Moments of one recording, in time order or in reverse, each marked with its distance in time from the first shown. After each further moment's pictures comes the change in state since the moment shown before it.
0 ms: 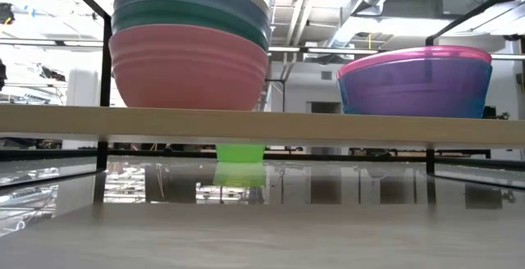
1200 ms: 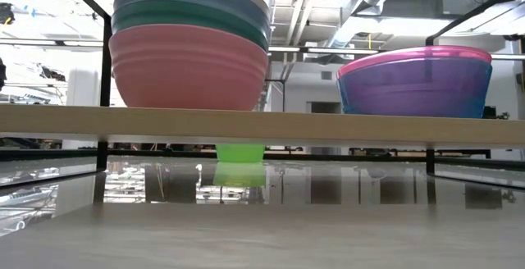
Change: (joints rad) left arm -0.054 0.026 0.036 0.013 0.107 0.088; right arm 0.042 -0.002 0.001 -0.096 -0.004 -0.203
